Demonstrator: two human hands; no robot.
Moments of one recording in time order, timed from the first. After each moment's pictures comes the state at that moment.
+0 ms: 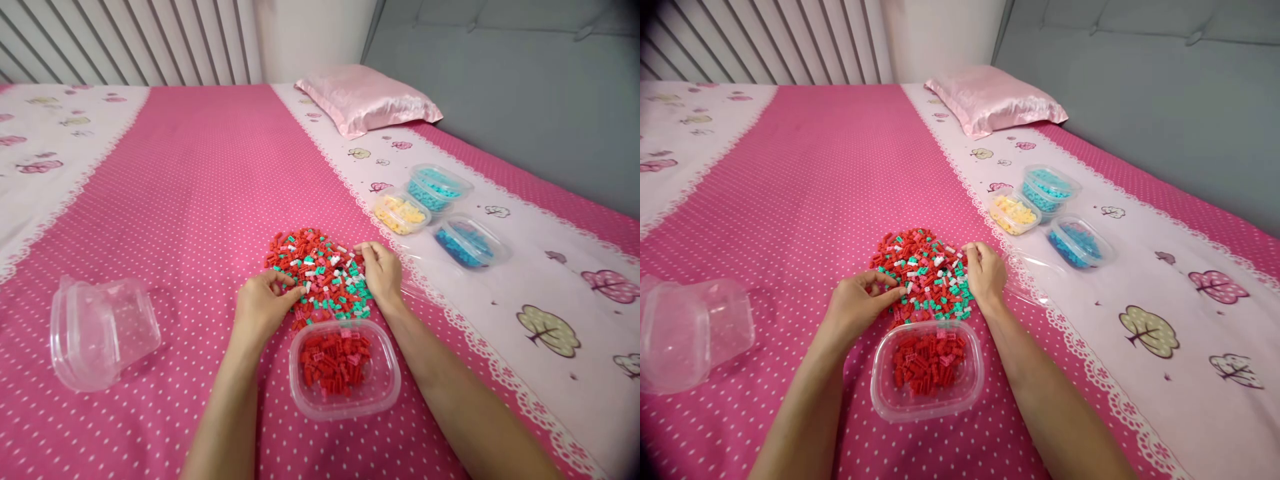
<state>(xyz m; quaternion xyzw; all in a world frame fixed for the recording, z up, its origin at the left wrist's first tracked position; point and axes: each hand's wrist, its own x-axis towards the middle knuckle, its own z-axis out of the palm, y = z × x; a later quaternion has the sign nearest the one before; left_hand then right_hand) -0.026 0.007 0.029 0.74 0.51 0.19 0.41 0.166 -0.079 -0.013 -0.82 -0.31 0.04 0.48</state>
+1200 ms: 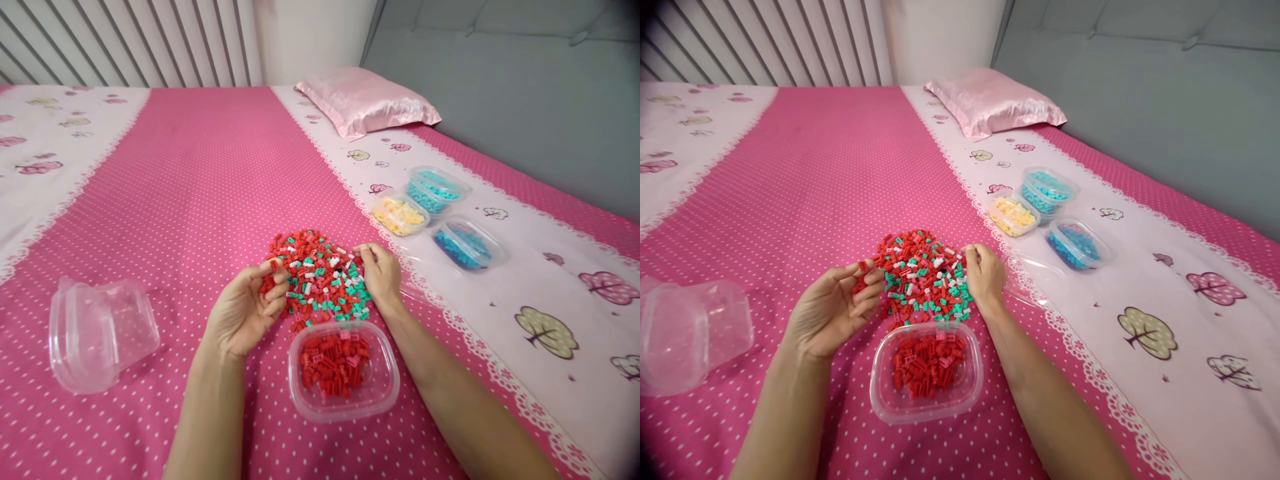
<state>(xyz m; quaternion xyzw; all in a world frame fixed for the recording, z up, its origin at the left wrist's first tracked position) -0.037 0.009 0.064 0.22 0.30 0.24 0.90 0.168 -0.079 -0.017 -0.82 -0.32 0.03 0.48</state>
